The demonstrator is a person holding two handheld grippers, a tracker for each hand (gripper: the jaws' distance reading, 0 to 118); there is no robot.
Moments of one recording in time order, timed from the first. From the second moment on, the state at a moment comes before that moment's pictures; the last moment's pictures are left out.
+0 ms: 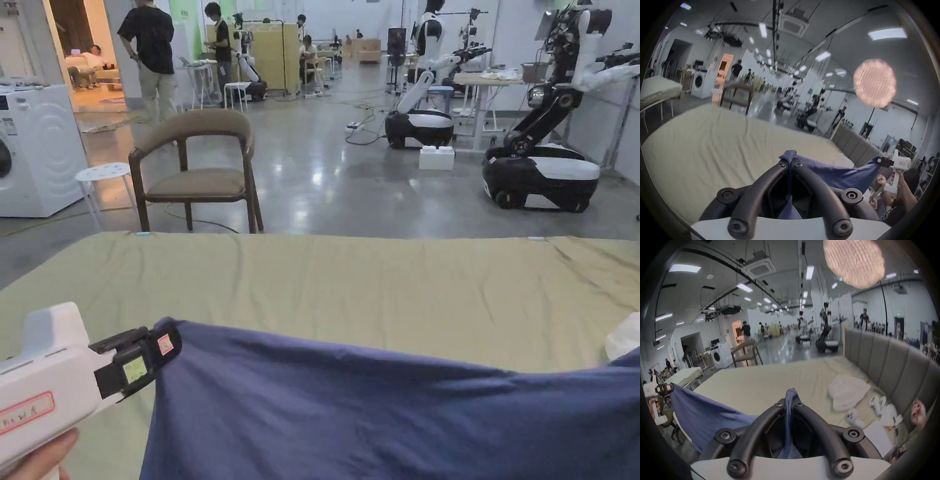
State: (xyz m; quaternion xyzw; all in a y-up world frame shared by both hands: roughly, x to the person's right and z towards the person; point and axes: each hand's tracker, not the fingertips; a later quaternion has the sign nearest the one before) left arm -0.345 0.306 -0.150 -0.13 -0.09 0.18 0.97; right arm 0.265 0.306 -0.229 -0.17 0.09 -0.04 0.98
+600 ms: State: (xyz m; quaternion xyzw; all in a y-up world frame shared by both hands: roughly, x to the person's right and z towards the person) left arm -0.363 0.447 -0.244 -0.02 -0.01 0.12 0.99; right arm 0.234 0.453 -0.310 -0.05 0.04 0.01 1.00
